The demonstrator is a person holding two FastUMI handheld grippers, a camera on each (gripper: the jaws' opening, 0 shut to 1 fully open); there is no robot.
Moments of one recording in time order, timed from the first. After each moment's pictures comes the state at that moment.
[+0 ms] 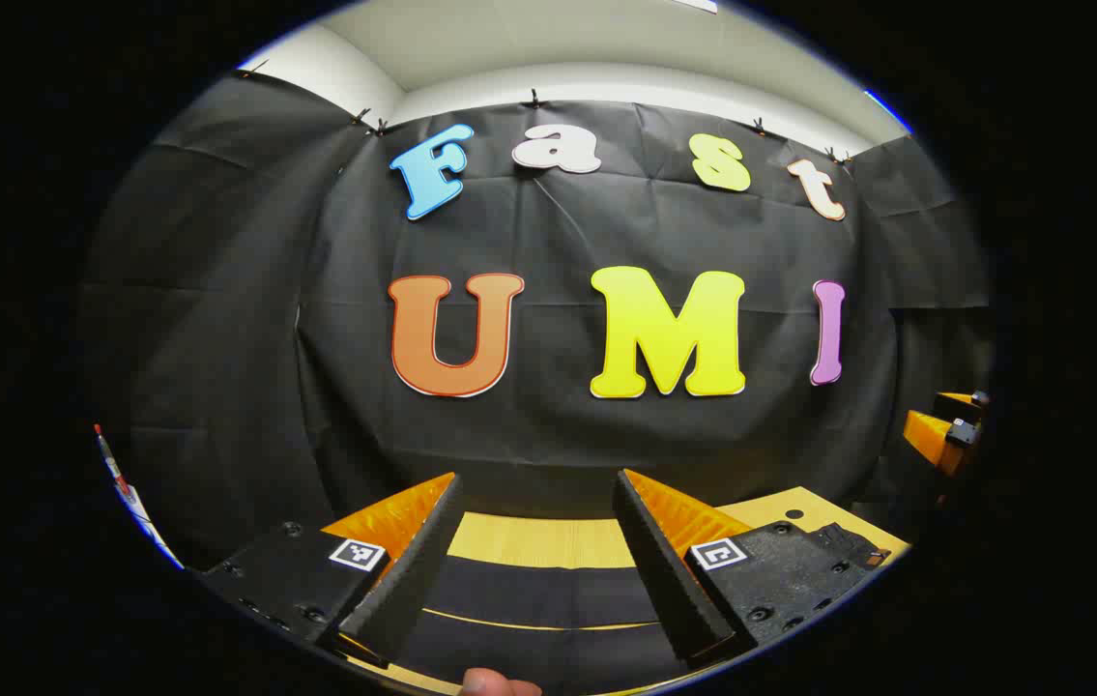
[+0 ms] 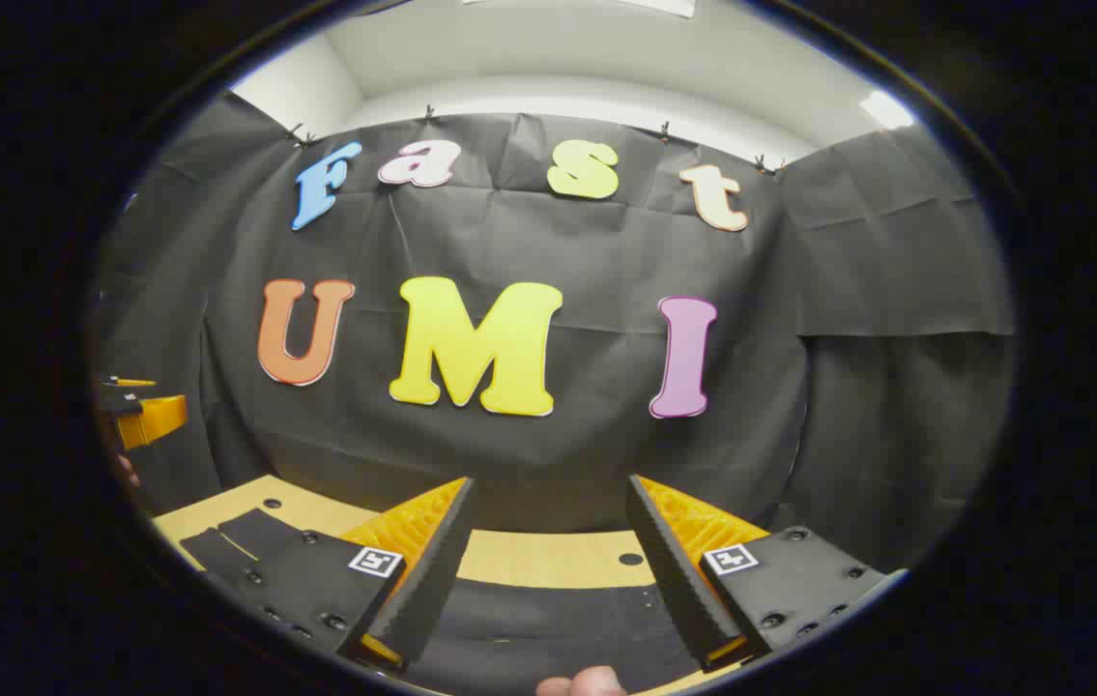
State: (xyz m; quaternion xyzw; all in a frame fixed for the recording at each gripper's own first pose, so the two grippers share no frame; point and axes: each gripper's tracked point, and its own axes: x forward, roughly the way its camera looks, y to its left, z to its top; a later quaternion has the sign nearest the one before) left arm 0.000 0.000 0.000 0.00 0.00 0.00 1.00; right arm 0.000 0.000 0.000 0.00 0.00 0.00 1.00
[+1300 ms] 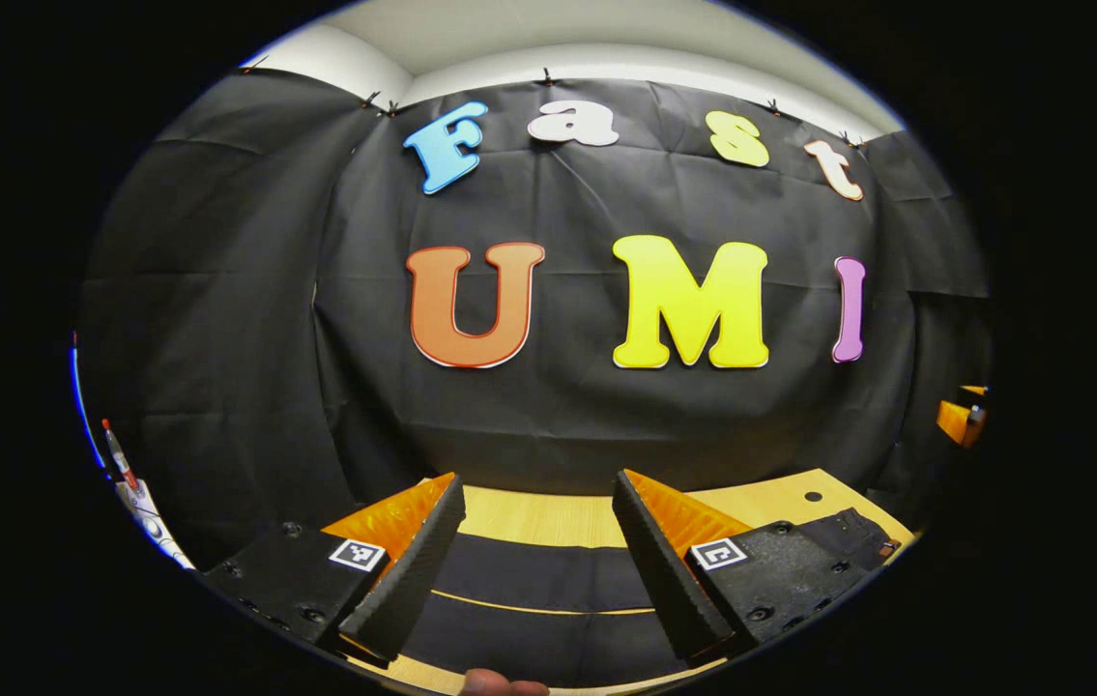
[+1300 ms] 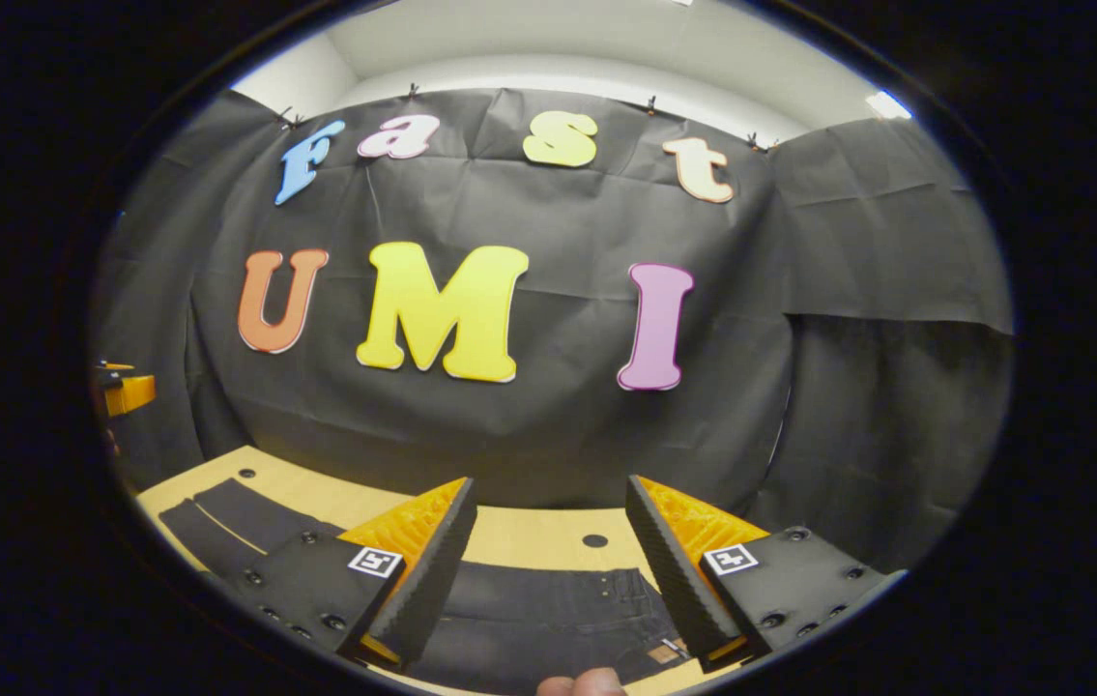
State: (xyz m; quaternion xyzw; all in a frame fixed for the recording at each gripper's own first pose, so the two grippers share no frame) left arm 0.003 0.032 -0.034 -0.01 0.05 0.04 1.00; right arm 0.014 -0.084 -0.043 -0.02 0.06 0.00 1.00
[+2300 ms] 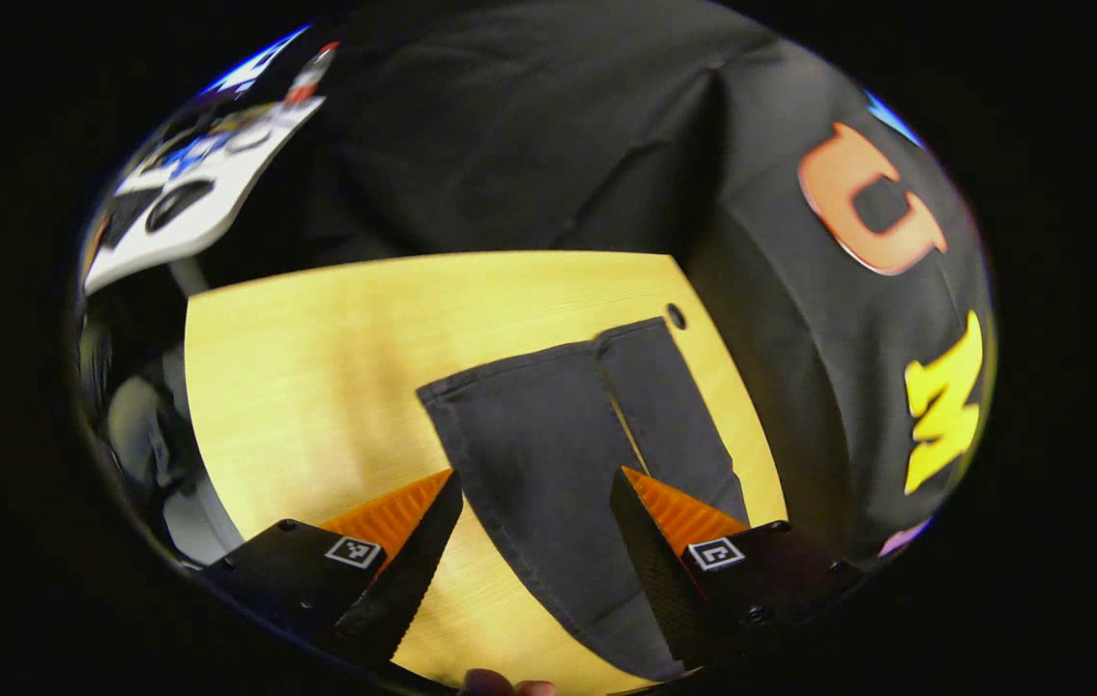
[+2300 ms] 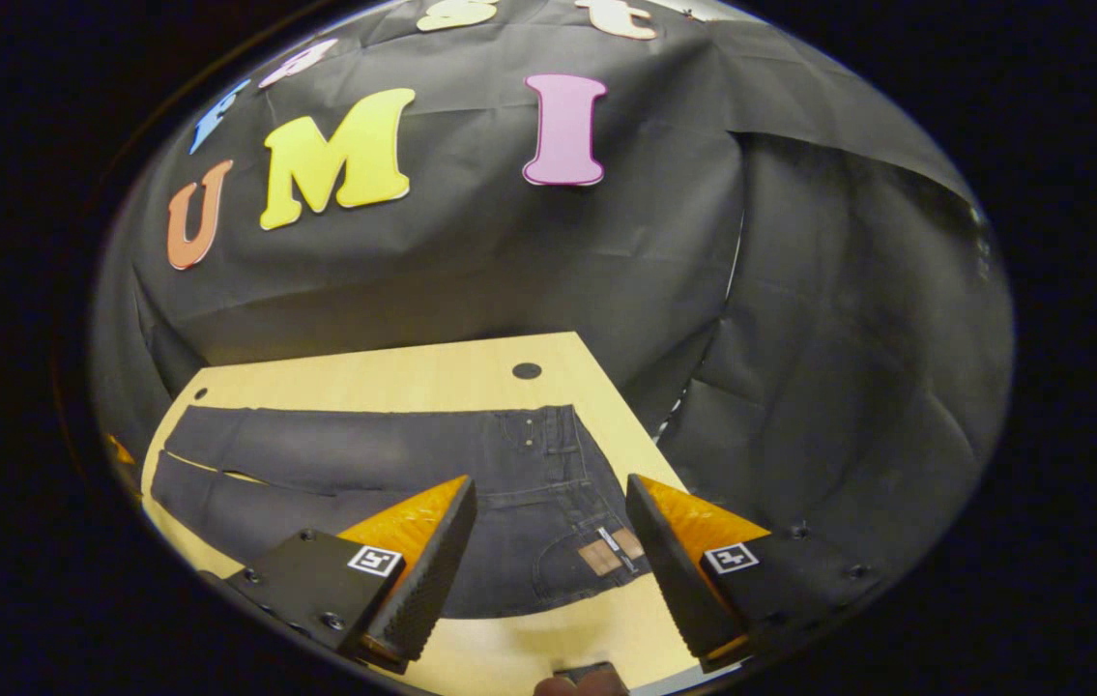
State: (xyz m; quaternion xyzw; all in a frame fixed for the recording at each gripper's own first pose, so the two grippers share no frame) left arm -0.062 0.172 -0.288 -0.47 0.34 0.29 0.76; right arm -0.006 -0.202 -0.204 0.05 0.30 -0.08 0.95
